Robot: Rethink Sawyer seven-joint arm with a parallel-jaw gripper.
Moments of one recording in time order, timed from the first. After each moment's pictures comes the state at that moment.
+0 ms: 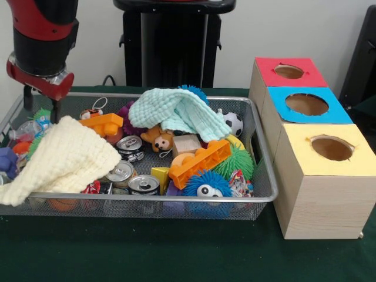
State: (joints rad) arm -0.64 -0.58 0.14 1.44 -0.62 0.82 1.99
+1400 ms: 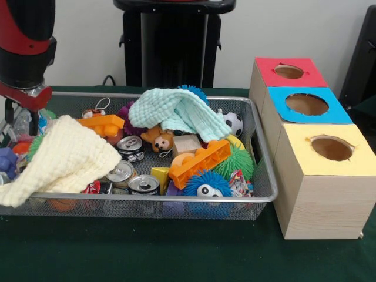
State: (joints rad) arm -0.73 -0.51 0.10 1.47 -0.66 0.60 1.99
